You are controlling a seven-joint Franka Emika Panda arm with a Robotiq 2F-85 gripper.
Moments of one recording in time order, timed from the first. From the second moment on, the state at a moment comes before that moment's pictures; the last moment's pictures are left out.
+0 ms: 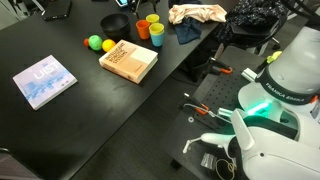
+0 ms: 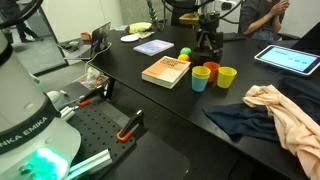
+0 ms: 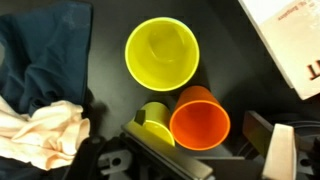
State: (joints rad) arm 0.01 0.50 -0.16 -1.94 -0.14 2.47 0.49
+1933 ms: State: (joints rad) arm -0.06 0.78 -0.06 -1.71 -0.07 2.54 -0.10
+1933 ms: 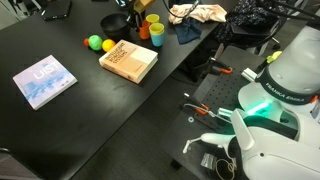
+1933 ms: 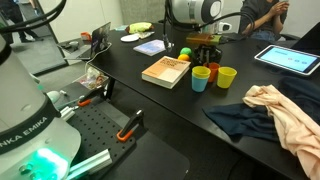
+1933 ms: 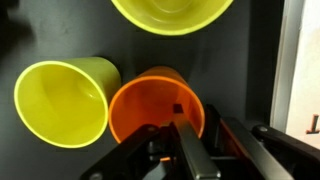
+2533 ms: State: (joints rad) arm -0.06 0.76 -0.08 -1.69 -0.08 2.38 -0.05
